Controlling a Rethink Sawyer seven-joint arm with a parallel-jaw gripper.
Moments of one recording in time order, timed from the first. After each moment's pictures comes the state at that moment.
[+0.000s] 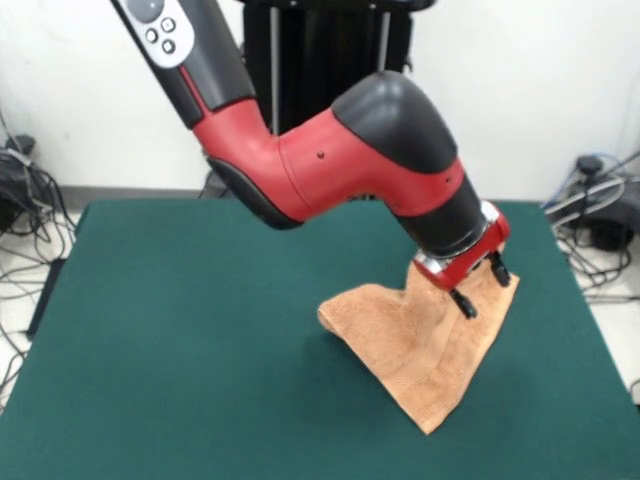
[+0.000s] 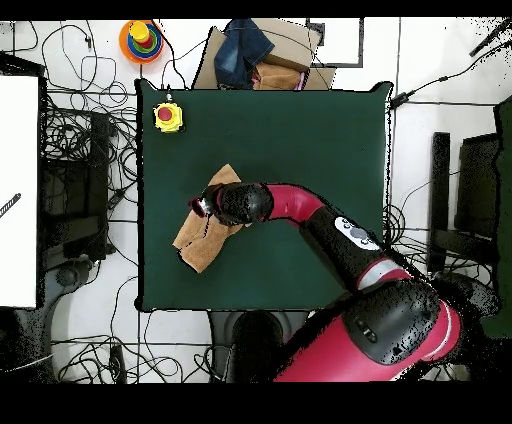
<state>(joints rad) -0.72 -0.14 0.76 1.62 -0.50 0.52 1.20</state>
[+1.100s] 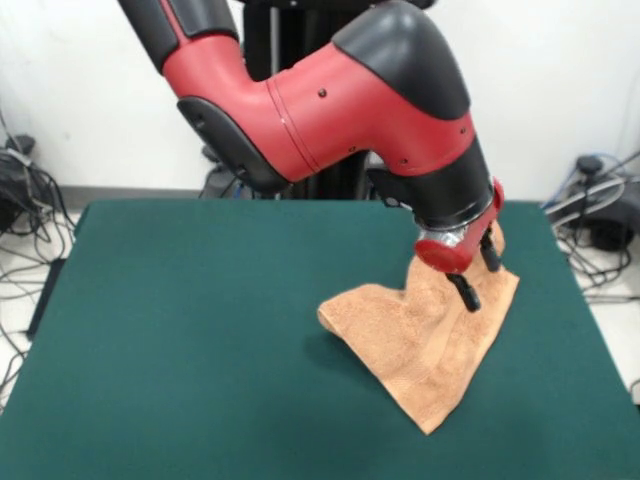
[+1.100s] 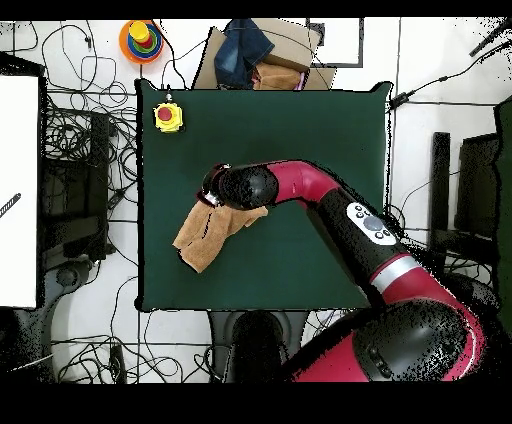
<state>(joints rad) -0.74 -0.27 0.86 1.62 -0.58 0.67 0.87</state>
